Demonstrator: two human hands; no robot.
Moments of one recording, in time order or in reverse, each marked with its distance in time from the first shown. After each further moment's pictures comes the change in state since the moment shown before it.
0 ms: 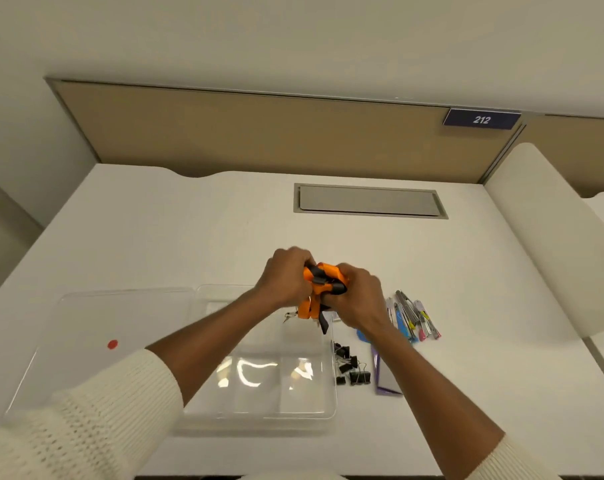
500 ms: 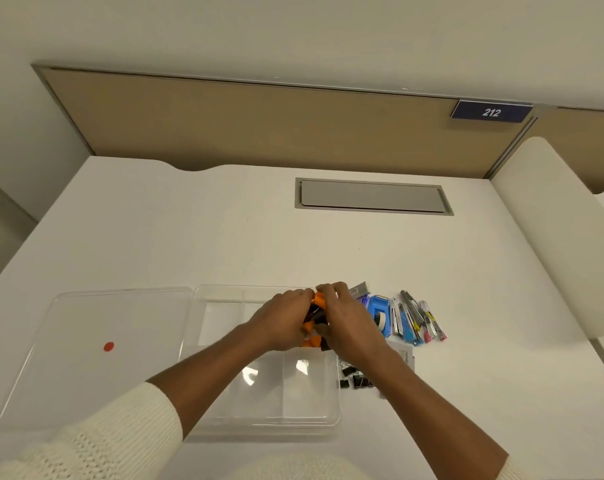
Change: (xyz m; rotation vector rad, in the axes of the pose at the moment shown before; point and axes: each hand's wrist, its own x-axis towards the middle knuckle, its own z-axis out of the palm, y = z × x) left_hand -0.006 -0.059 0.057 0.225 -0.238 0.229; right_hand -0.010 0.023 0.042 -0.398 -0.185 -0.190
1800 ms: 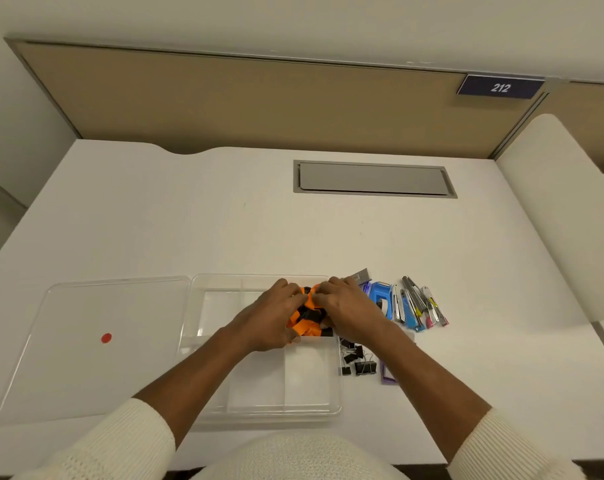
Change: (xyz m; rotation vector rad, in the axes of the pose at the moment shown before) left_hand -0.011 -0.040 0.024 0.071 0.033 0.150; right_hand 0.026 0.032 0.016 -0.365 -0.136 -0.354
